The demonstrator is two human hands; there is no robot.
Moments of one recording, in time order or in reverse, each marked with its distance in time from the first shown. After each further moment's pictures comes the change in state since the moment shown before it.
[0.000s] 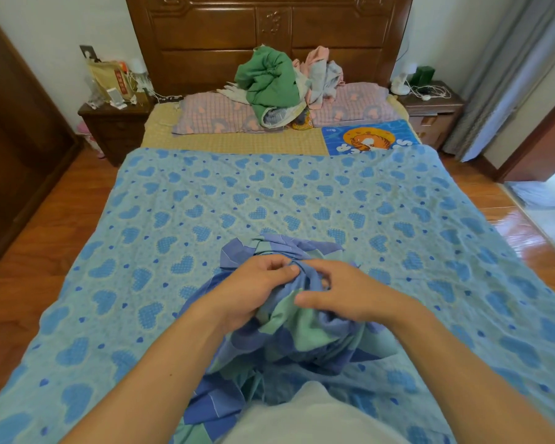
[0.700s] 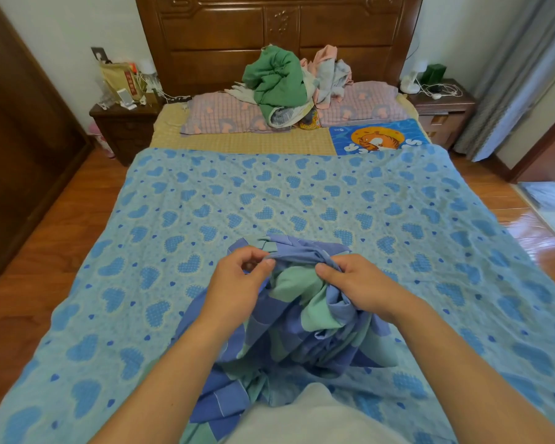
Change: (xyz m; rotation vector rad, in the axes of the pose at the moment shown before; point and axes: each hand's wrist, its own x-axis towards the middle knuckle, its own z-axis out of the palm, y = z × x) left_hand -0.011 -0.015 -0.016 0.323 0.487 0.328; right_hand 0.009 0.015 -0.009 0.048 0.194 0.145
